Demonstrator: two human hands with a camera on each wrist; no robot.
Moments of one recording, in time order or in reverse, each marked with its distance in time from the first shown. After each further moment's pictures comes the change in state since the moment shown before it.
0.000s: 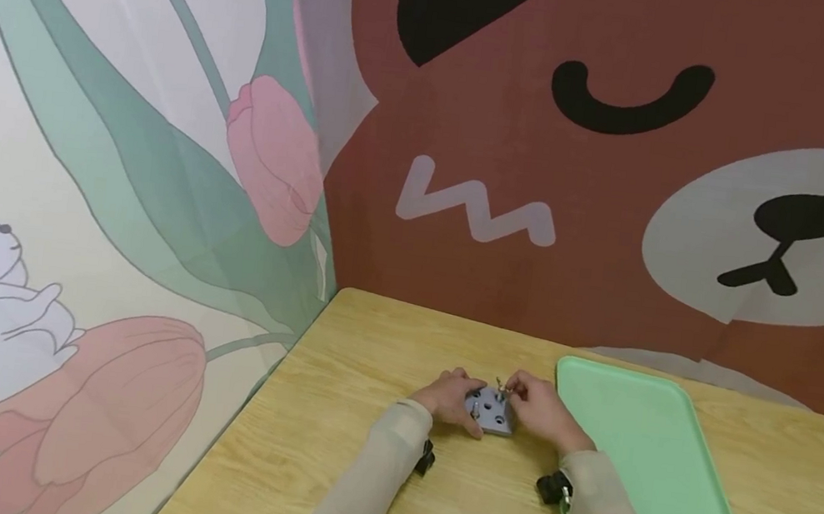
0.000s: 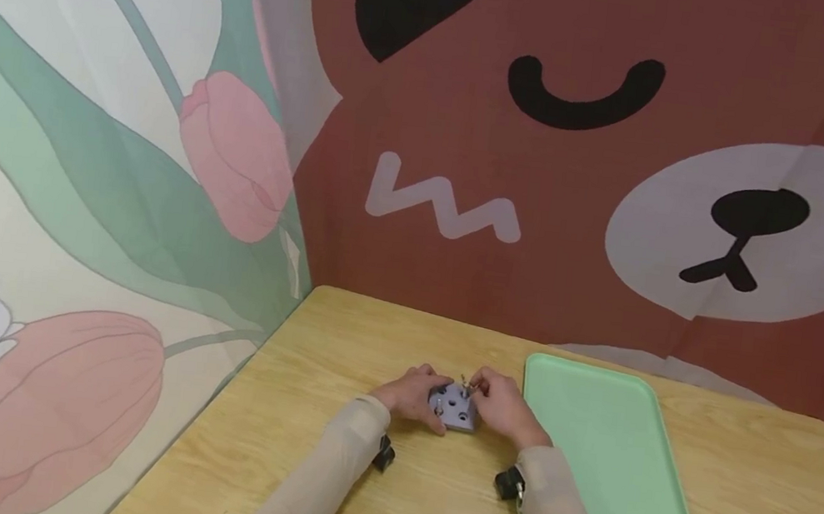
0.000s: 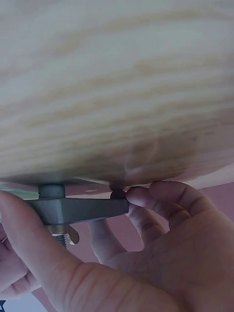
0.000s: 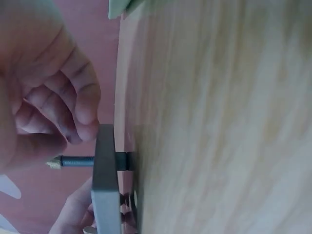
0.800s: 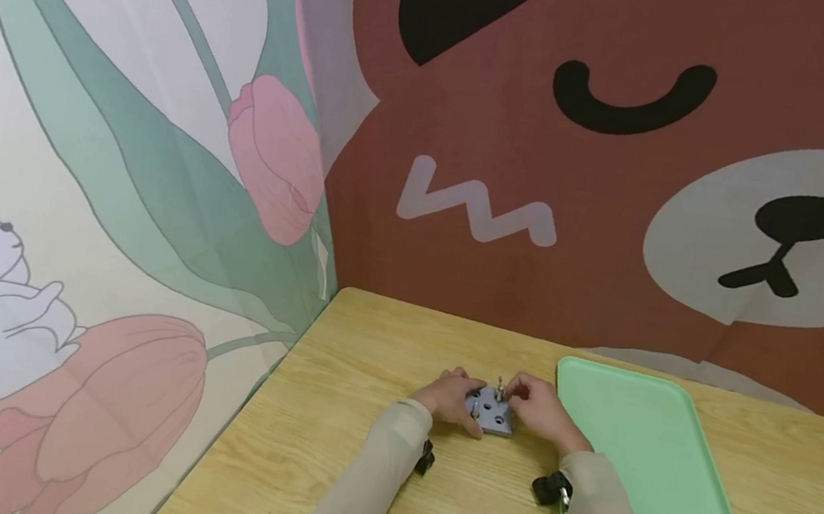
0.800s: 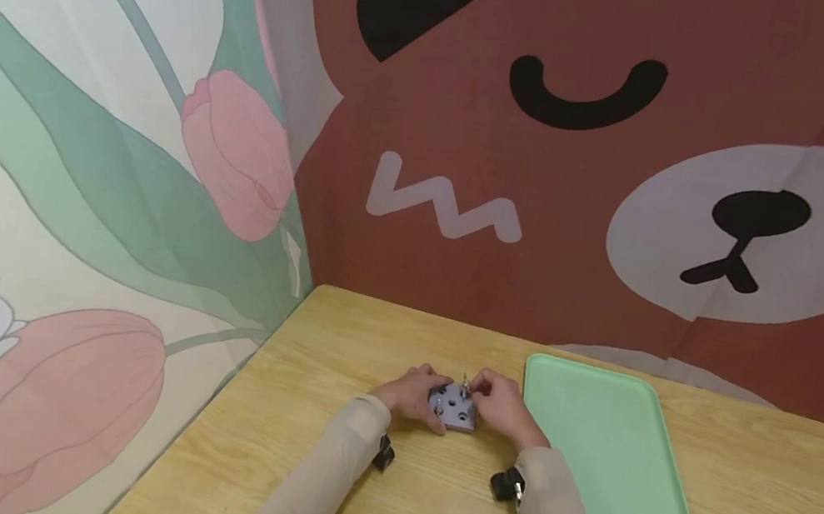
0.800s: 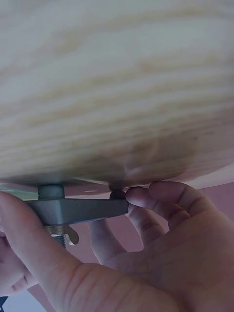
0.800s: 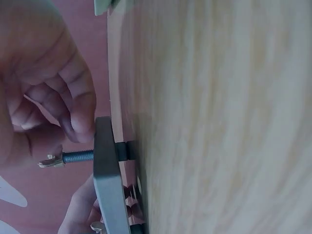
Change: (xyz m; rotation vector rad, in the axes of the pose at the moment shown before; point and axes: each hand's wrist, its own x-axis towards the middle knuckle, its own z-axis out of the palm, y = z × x) left_hand 0.000 0.002 -0.002 -0.009 0.002 -0.015; right_hand 0.001 0.003 0.002 0.110 0.038 0.023
